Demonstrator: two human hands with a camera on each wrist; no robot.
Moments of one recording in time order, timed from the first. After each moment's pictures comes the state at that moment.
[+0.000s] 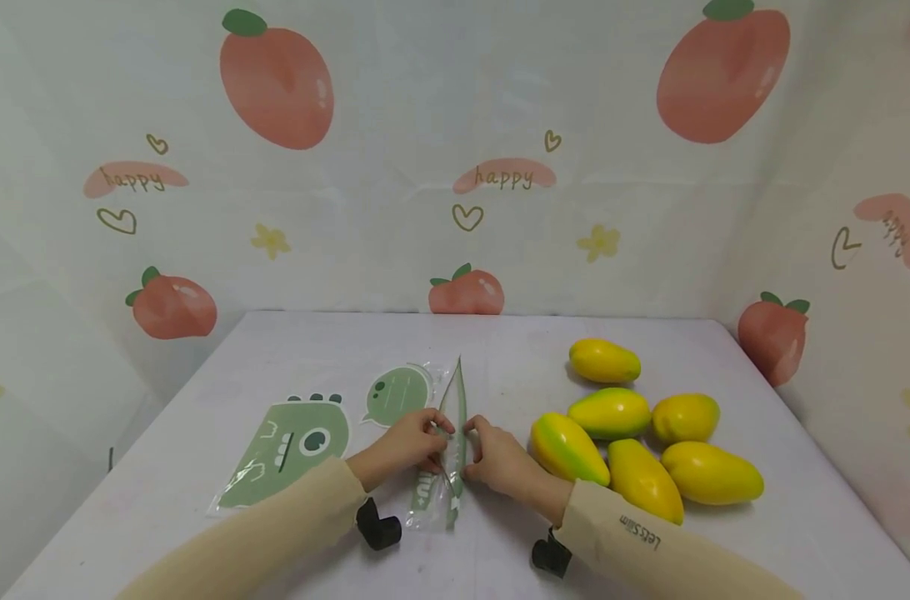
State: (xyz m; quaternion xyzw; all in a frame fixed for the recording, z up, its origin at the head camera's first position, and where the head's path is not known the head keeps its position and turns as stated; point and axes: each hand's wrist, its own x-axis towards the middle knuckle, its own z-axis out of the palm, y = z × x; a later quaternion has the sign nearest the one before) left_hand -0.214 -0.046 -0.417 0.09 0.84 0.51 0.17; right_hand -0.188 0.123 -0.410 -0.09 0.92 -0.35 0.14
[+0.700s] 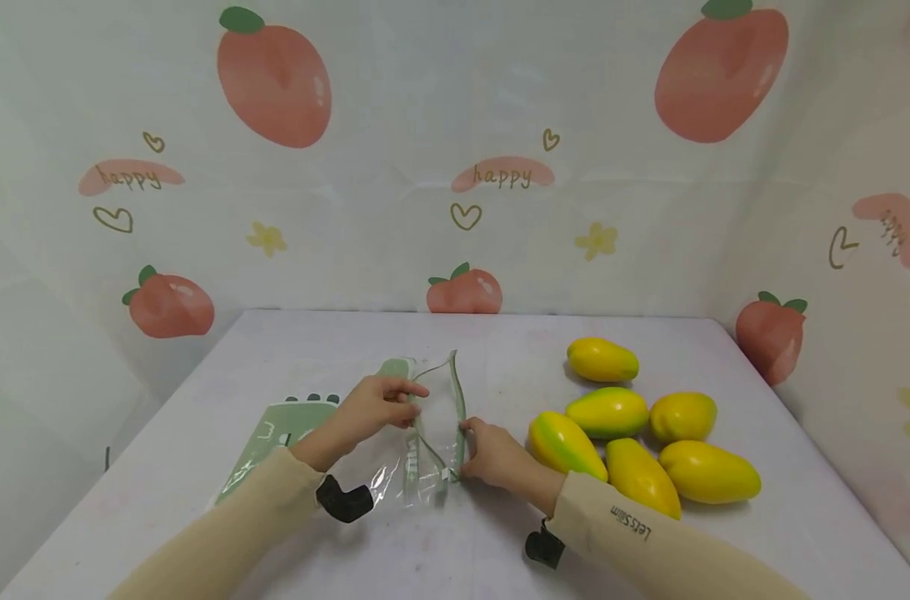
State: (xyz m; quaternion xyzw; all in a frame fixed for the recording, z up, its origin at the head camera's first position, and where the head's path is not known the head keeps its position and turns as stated) left_hand -0.225 -0.083 -0.368 0.14 0.82 0.54 0.13; right_hand -0.191 0.119 -0.401 -0.08 0.92 -0.34 0.16
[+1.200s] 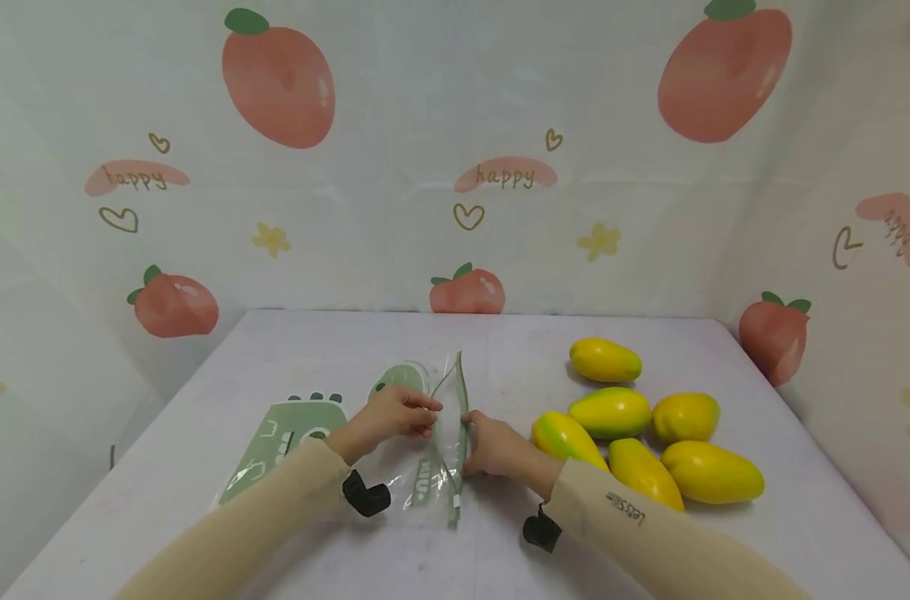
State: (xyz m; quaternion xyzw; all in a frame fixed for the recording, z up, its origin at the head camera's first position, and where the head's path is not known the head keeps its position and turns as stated) left_hand -0.240 -0.073 -0.396 0.09 0.81 0.55 0.18; right_hand -0.203 0.119 -0.399 -0.07 0.92 -0.33 0.21
